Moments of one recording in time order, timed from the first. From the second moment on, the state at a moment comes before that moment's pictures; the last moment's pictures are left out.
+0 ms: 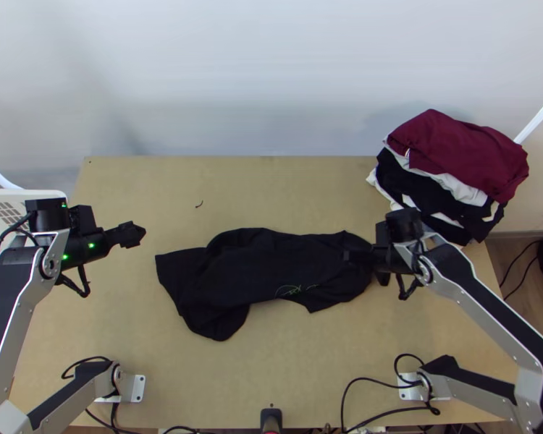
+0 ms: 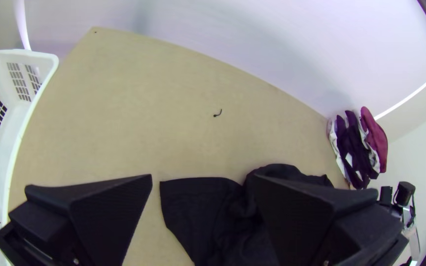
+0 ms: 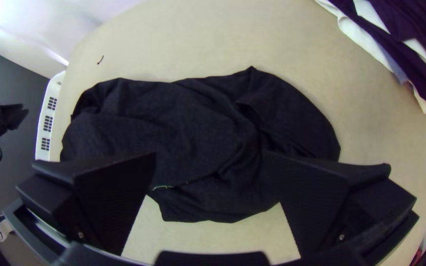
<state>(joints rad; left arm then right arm) 0.08 1.07 1.06 -0.81 0.29 -0.25 0.40 1.25 0.90 -0.63 -0.19 0.44</state>
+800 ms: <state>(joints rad) 0.09 1.04 1.05 -0.81 0.29 -0.25 0.42 1.54 0.93 -0.45 -0.22 0.53</state>
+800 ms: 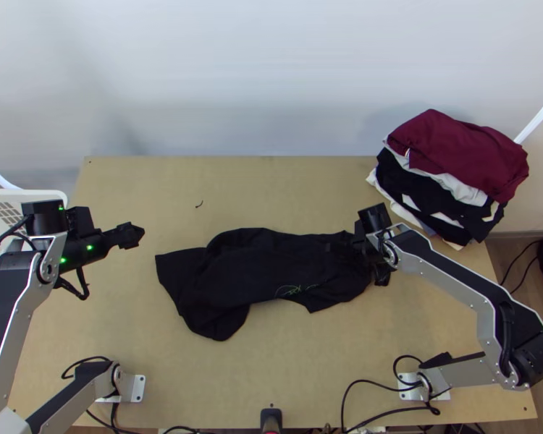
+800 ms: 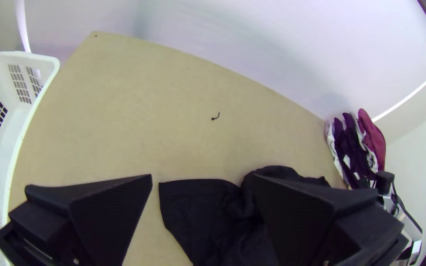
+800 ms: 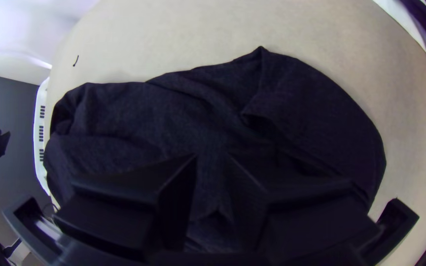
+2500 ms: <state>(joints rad) -0.01 1.09 0.97 -0.66 0.23 -0.25 0.40 1.27 0.94 -0.58 -0.20 0.52</state>
